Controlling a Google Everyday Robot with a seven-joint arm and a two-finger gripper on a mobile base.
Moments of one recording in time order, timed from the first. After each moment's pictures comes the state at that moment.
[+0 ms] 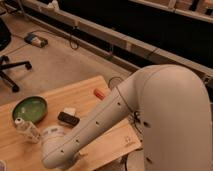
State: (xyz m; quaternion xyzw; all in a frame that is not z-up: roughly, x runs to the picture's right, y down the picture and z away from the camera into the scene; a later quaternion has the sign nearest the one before) arm -0.154 0.349 0.672 -0.29 0.16 0.40 0.85
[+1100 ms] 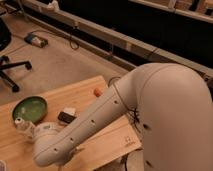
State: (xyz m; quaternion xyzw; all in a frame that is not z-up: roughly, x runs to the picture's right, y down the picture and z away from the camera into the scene) arm -0.169 0.317 0.663 -0.26 0.15 0.38 0.88
